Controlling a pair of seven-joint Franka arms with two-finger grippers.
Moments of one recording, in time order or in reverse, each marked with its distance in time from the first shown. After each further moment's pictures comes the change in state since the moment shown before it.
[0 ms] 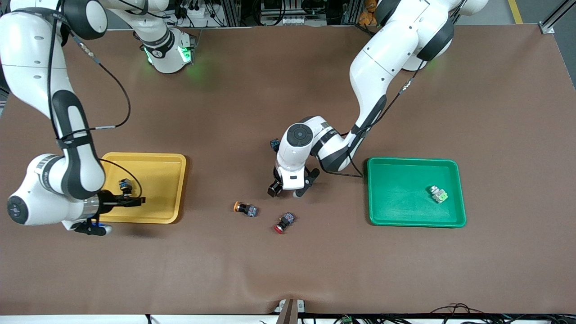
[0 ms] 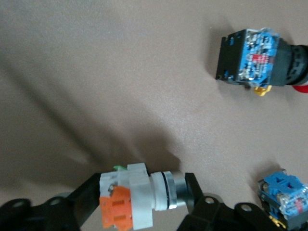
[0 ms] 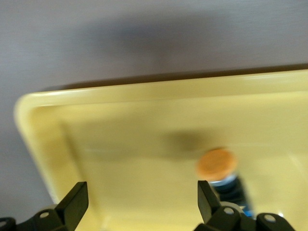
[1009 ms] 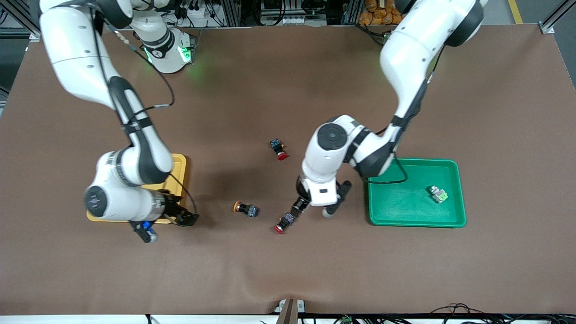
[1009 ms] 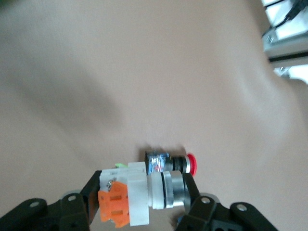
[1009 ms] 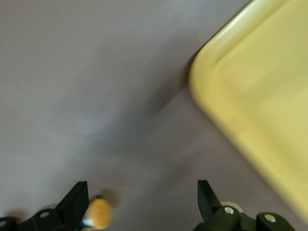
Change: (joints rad) left arm 0.167 -0.204 0.000 -0.015 0.002 -0.135 0.152; right arm 0.241 0.000 0.088 -0.002 0.013 0.285 0.984
